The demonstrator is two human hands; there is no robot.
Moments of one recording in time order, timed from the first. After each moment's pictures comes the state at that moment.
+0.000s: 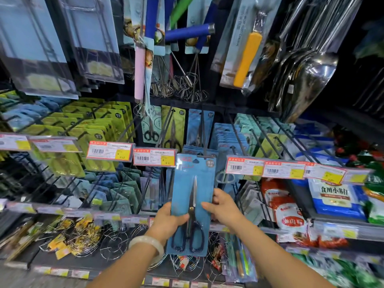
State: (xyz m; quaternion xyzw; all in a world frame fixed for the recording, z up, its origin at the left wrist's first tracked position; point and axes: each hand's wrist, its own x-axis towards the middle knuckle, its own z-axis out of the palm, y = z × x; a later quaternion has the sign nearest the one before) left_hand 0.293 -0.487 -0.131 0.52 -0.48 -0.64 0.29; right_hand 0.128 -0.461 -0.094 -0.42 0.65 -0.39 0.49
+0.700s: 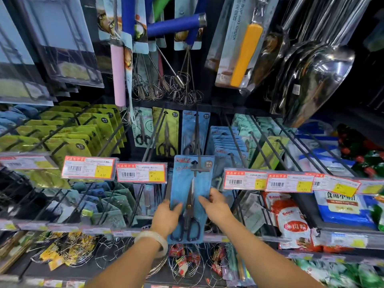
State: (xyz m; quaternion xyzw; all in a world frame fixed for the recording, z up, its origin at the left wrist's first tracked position) left_hand 0.260 -0.545 -0.141 0.62 -0.55 -0.50 0.24; right_hand 0.119 -0.518 -0.118 -0.39 0.76 -0.32 0.41
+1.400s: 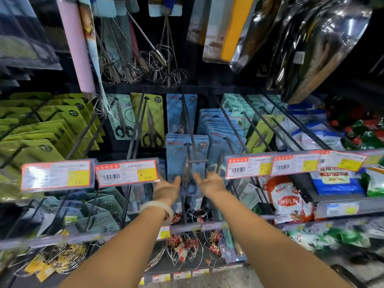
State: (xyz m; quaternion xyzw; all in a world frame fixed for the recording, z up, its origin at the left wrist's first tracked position) left_hand 0.229 -0.600 -0.144 0.67 -0.57 -0.46 0.14; right_hand 0.120 -0.551 -0.103 -0.35 0.84 -0.20 0.36
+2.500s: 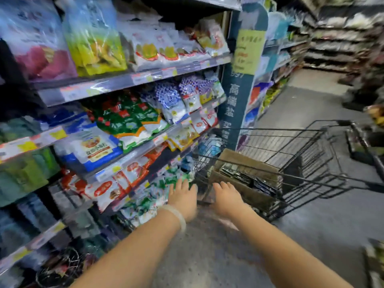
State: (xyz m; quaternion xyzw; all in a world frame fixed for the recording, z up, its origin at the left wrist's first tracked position) left_hand -0.062 -0.057 -0.069 0.05 -0.99 -0.07 -0.10; right_hand -0.116 0.073 -0.086 -0.17 0.98 -0.05 0.12
